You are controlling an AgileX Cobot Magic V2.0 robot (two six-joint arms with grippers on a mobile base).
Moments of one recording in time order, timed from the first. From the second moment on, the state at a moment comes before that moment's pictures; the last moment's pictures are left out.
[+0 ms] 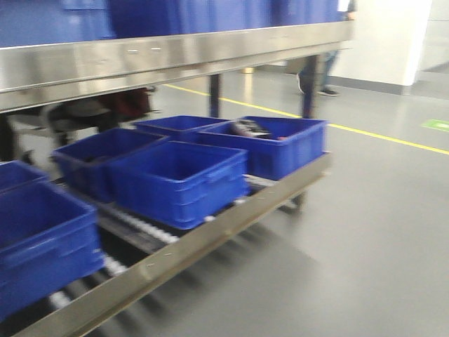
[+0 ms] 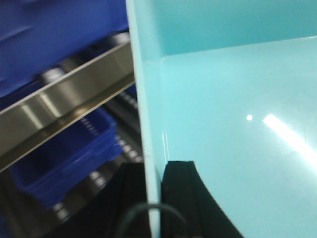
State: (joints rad) left arm -0.50 1.36 -1.52 0.62 0.96 -0.72; right arm 0.46 1.40 -1.50 -0.53 0.52 0.69
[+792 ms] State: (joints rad) left arm -0.50 1.36 -1.52 0.62 0.96 -0.72; right arm 0.46 1.40 -1.50 -0.53 0.53 0.69
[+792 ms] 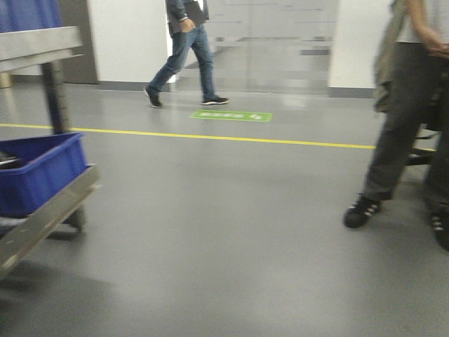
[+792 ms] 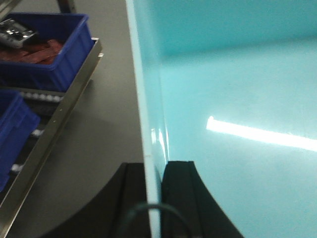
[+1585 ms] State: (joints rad) left arm -0.51 1.37 -1.52 0.57 0.93 -0.71; right arm 0.47 1.40 -1.50 -0.49 0.86 0.69
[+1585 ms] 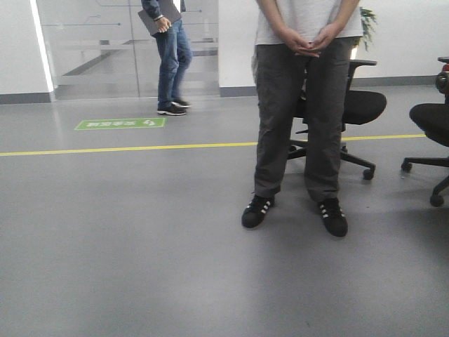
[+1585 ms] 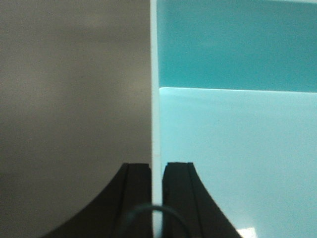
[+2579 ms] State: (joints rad) left arm -0.51 1.37 -1.52 0.59 0.94 -0.71; right arm 0.47 1.40 -1.50 -0.50 0.76 0.69
